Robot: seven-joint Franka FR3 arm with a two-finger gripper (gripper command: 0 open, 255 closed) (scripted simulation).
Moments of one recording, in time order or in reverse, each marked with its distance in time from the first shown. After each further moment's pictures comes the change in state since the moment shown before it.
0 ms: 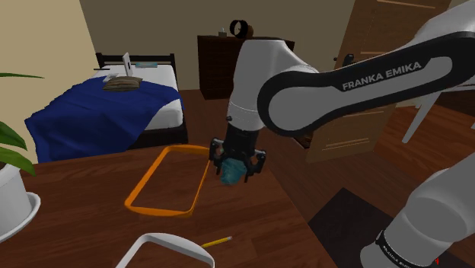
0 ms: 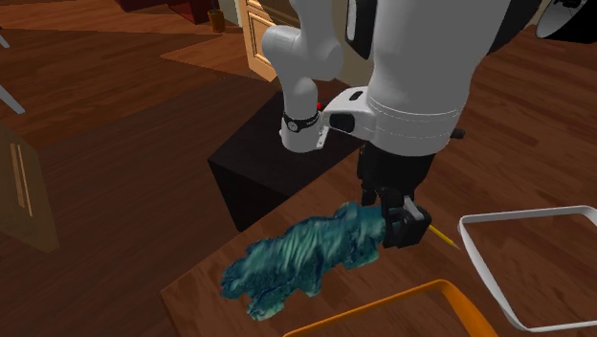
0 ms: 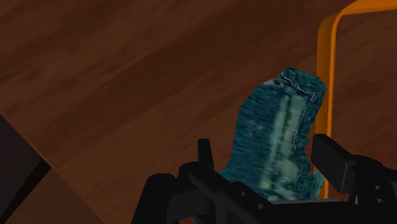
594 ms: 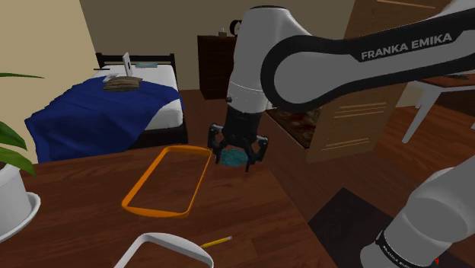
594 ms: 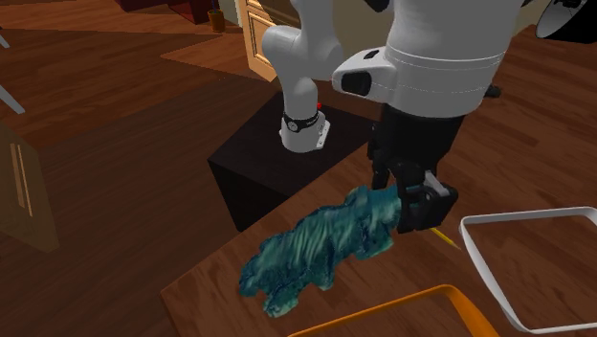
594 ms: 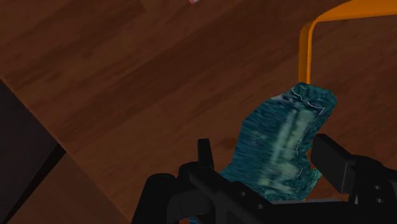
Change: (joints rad) arm 0.007 -0.038 -0.023 0.088 0.008 -0.120 0.008
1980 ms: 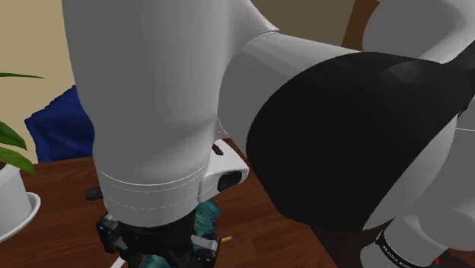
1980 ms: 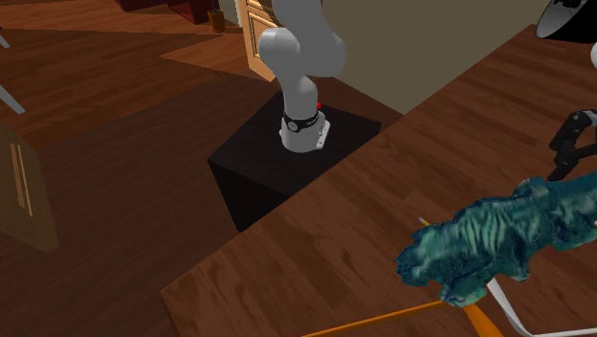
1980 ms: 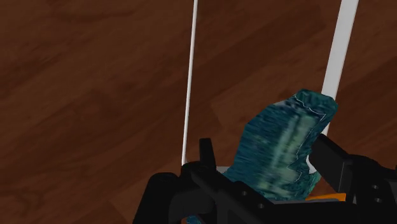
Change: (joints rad) arm 0.269 0.594 0.387 0.433 -0.608 -0.087 0.845
